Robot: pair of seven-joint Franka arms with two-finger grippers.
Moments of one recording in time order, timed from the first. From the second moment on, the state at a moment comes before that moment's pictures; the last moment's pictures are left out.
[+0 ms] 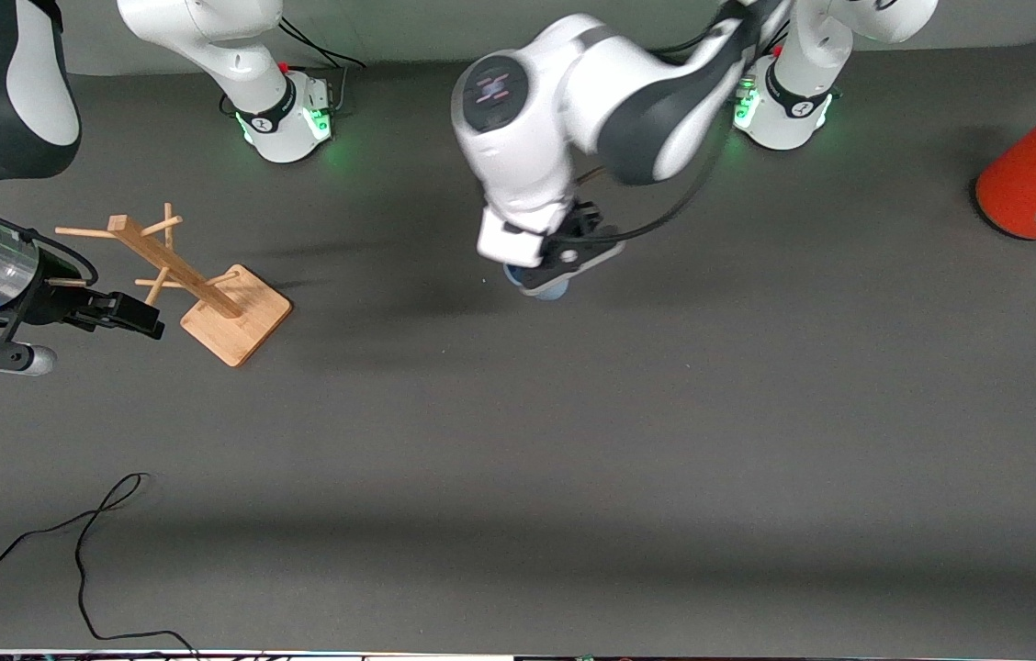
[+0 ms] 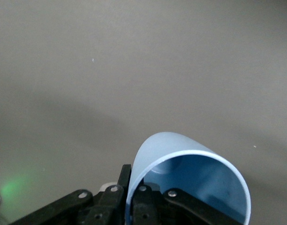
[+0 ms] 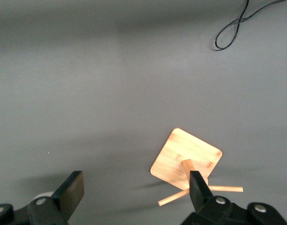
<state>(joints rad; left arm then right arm) -0.77 0.40 -0.02 -1.36 0.06 1.65 -1.19 0.07 0.09 -0.04 -1.67 0.03 1.75 0.19</state>
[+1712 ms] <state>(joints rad) -0.69 0.39 -0.03 -2.00 -0.10 2.39 -0.82 -0.01 0.09 0.05 -1.68 0.00 1.78 0.19</state>
